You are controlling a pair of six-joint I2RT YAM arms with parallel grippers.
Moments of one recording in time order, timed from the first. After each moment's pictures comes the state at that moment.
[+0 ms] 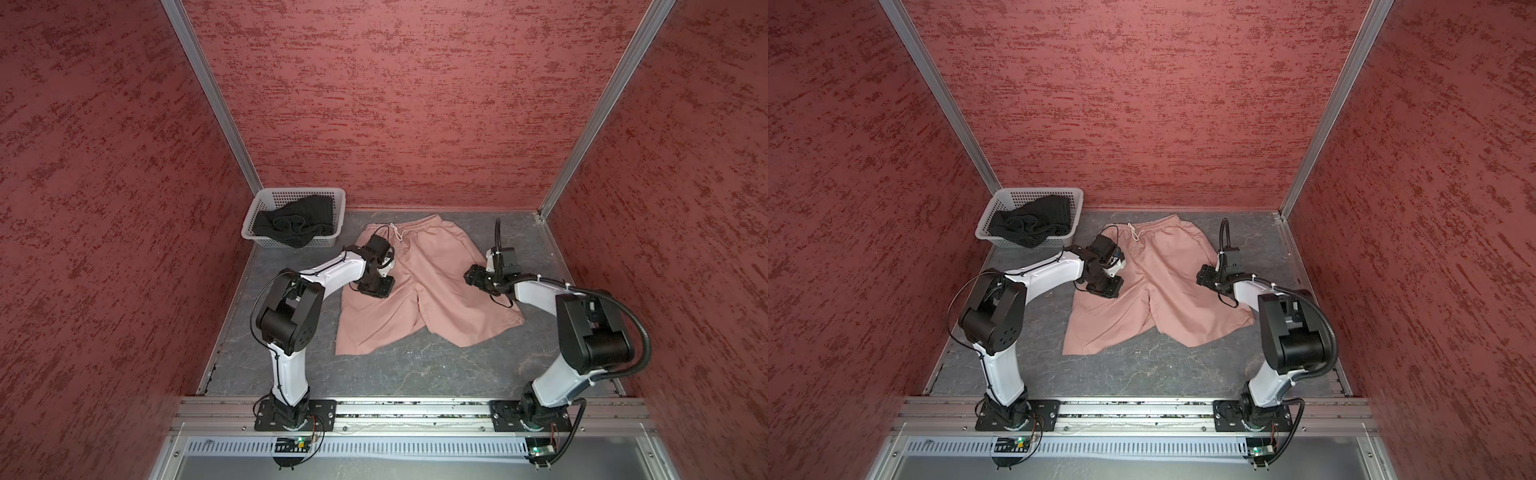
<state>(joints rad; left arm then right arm) -0.51 1.88 1.30 -0.77 0.24 -0.17 0.11 1.73 0.89 -0.07 -0.19 0.51</state>
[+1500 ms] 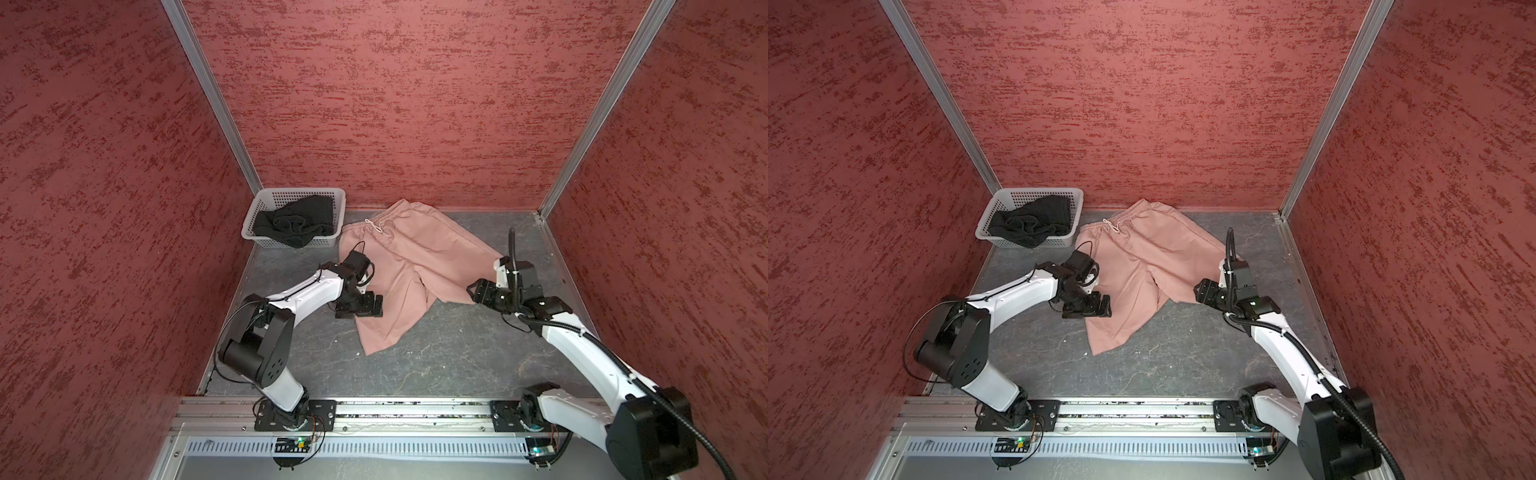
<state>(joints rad) -0.44 1.58 0.98 -0.80 0.26 -0.41 0.29 1.10 0.67 -0.40 -0.24 0.63</state>
